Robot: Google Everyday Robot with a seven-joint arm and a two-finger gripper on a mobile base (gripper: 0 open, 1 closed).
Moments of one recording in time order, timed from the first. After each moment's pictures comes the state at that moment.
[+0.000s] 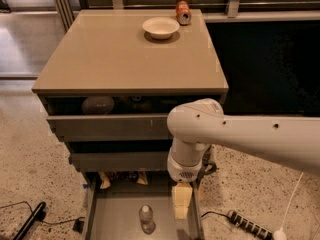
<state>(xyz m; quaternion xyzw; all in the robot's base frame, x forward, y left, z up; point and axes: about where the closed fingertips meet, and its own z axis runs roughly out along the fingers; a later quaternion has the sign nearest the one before) 0.407 -0.049 0.617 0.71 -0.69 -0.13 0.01</state>
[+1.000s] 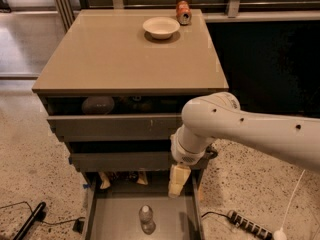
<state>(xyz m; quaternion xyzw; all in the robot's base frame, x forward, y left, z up) 0.479 -0.046 0.637 0.68 -0.72 -0.08 -0.13</state>
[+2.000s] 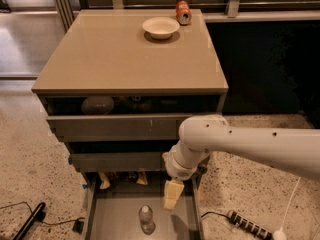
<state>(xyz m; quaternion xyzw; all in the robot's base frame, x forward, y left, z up) 0.461 -0.024 0.567 0.69 -0.70 -0.16 -0.12</state>
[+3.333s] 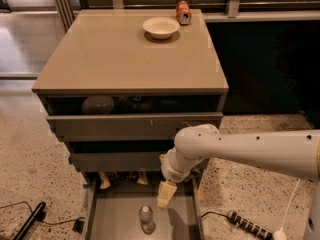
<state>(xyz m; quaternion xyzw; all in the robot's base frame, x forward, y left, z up) 0.483 -0.008 0.519 0.66 -0.72 -0.15 -0.14</state>
